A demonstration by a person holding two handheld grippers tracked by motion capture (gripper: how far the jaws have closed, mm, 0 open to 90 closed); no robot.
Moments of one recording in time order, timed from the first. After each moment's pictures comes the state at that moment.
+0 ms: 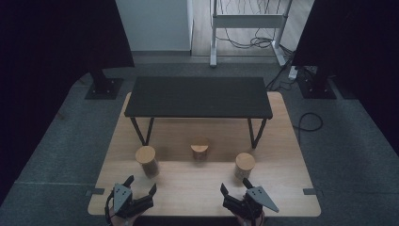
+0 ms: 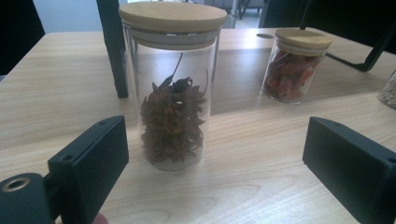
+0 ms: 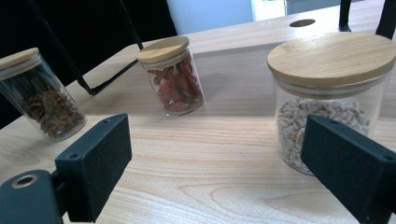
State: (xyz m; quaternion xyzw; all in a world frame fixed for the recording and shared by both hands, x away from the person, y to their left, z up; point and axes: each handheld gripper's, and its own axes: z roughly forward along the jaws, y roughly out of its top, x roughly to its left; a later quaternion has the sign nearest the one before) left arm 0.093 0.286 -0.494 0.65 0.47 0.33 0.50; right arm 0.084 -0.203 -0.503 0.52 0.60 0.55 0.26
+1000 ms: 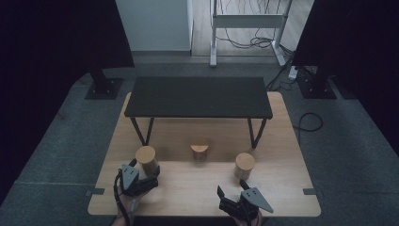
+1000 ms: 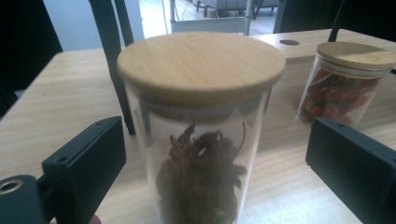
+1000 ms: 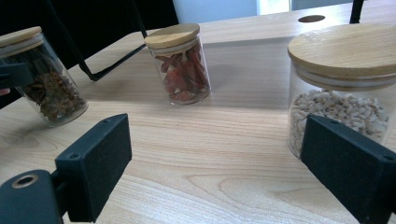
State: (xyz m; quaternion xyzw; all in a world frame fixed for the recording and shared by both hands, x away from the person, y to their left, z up) left arm 0.150 0.267 -0.489 0.65 0.47 0.36 0.48; right arm 0.083 -0.194 -0.502 0.51 0.62 0.54 0.27
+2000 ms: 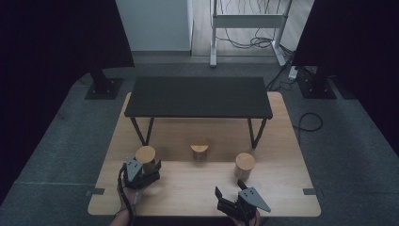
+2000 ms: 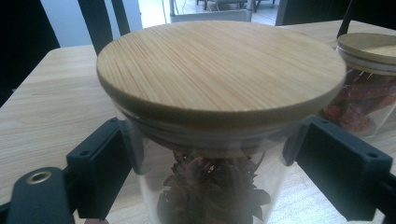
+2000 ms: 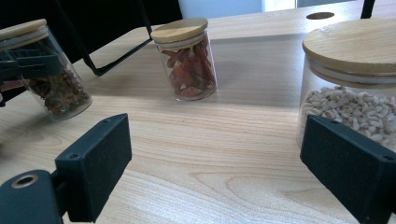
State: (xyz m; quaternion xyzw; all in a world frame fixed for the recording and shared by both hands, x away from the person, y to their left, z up) left arm 0.171 0.267 -0.493 0.66 0.47 0.36 0.47; right arm 0.085 -0.192 -0.502 0.50 0.63 0.53 0.26
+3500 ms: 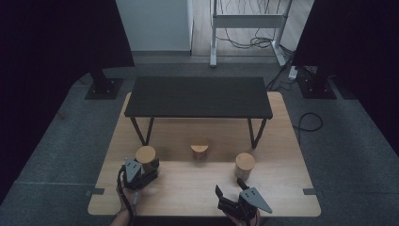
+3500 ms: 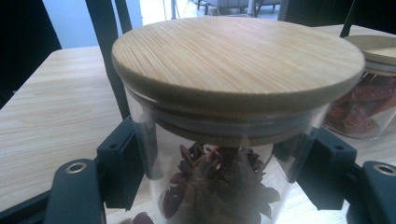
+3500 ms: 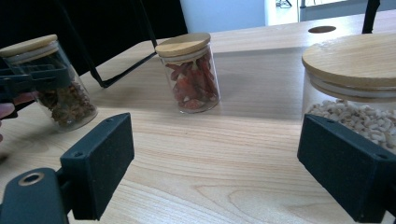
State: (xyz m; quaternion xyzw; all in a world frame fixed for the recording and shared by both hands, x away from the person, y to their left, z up) left arm 0.170 0.270 -0.500 0.65 0.47 0.36 0.48; right arm 0.085 -0.196 -0.512 0.49 0.61 0.56 0.27
